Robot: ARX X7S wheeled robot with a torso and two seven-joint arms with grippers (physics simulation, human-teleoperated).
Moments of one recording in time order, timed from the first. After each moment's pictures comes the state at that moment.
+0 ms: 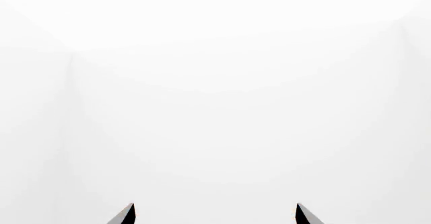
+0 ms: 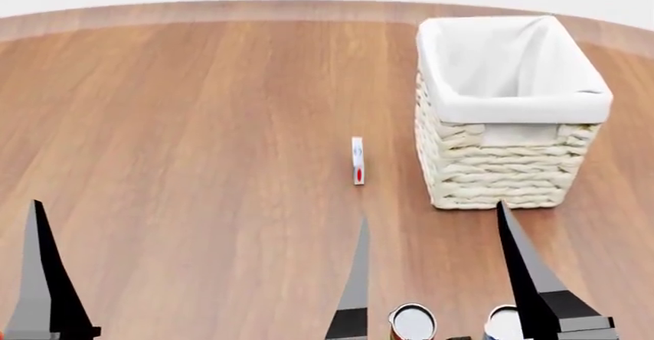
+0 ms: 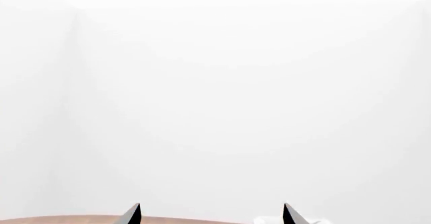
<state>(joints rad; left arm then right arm) 0.04 -0.25 0.17 0.71 0.00 -0.04 -0.30 0.01 0.28 -0.19 -0.78 0.17 0.22 0.23</state>
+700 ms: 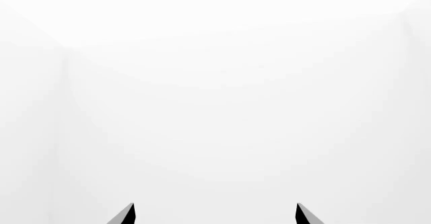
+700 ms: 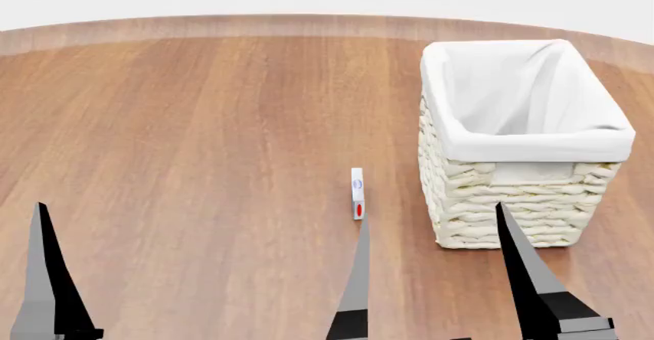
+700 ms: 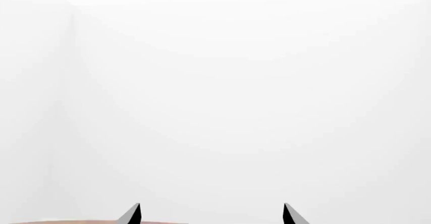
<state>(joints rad) 0.04 -0.27 0.18 0.71 0.00 -0.04 -0.32 0.01 0.31 -0.20 -0.78 0.19 0.21 0.25</state>
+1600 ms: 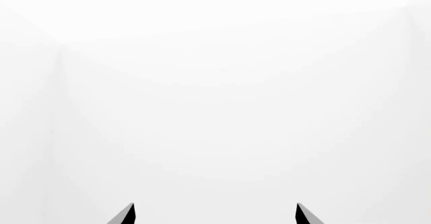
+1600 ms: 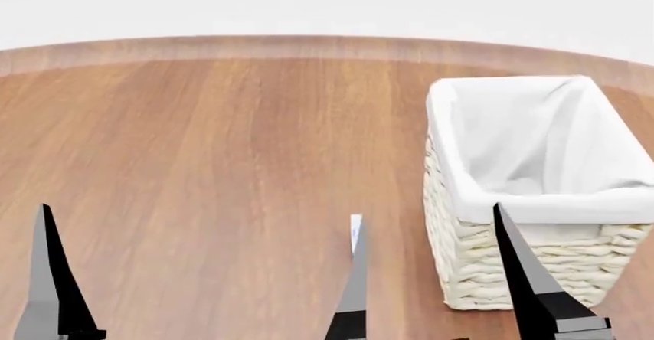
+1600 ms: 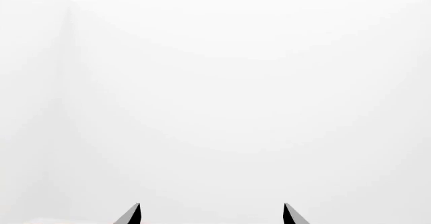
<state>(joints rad) 0.03 -0.29 0.20 0.70 0.00 -0.04 -0.34 0.01 0.33 -0.22 -0.77 0.20 0.20 0.28</state>
